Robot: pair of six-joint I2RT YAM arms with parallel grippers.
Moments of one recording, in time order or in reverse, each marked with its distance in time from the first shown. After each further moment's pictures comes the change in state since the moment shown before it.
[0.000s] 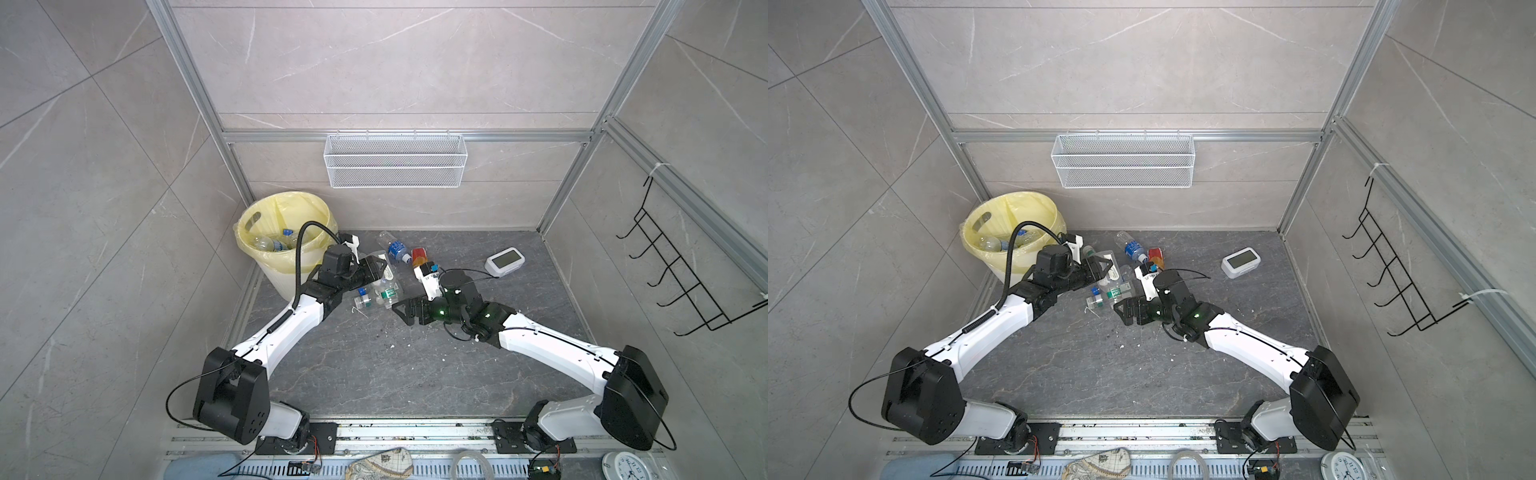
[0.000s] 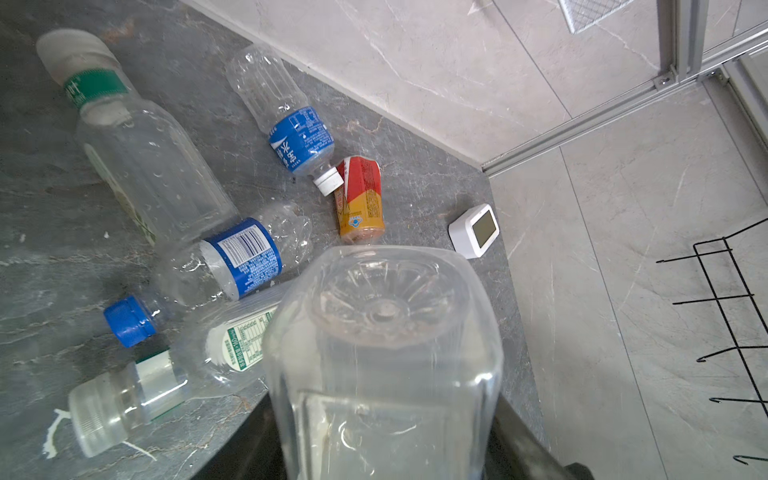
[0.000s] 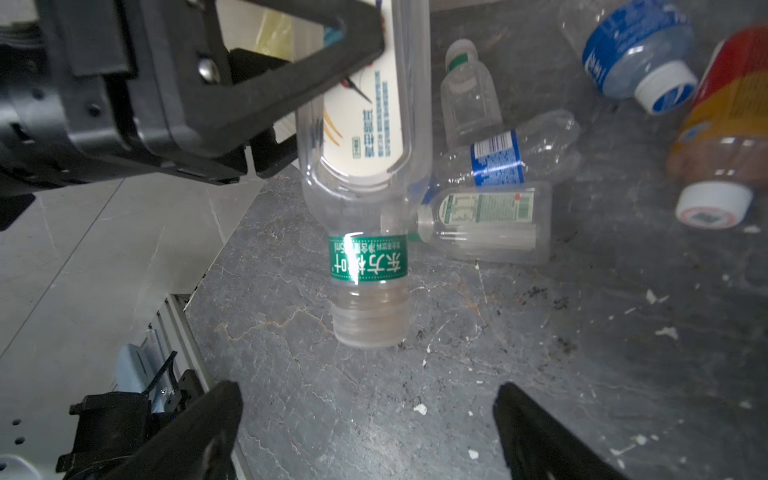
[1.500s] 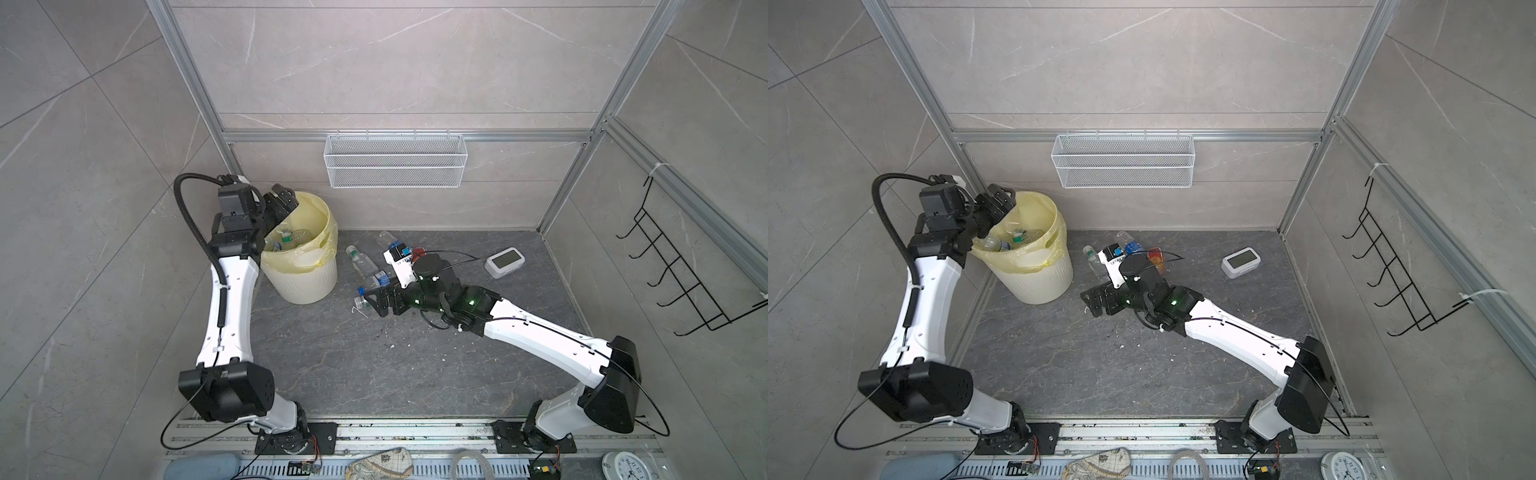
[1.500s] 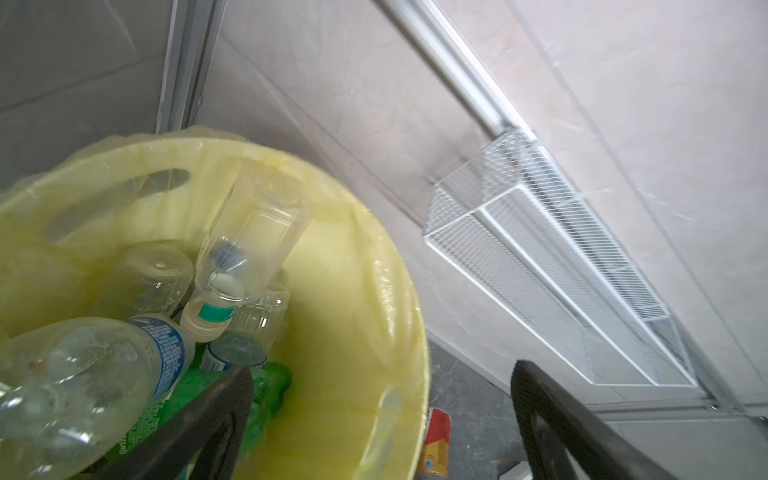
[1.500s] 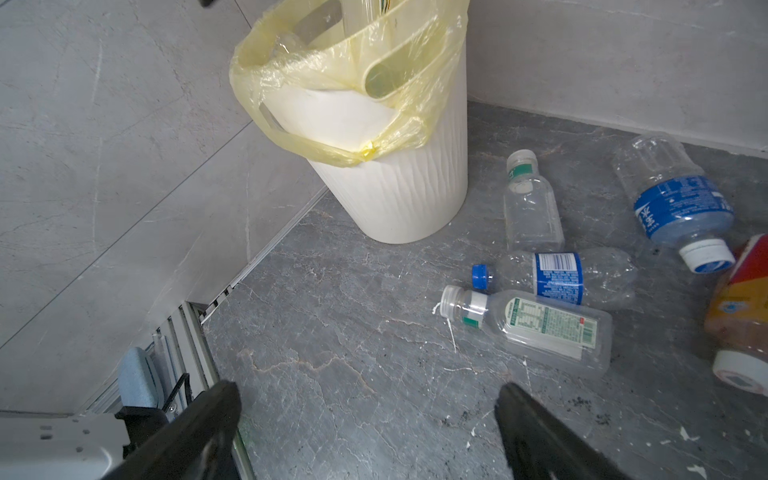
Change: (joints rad) left arm 0.508 0.055 0.659 -0.421 -0.065 0.052; right arm 0.160 0.131 0.350 -0.158 0.135 -0.100
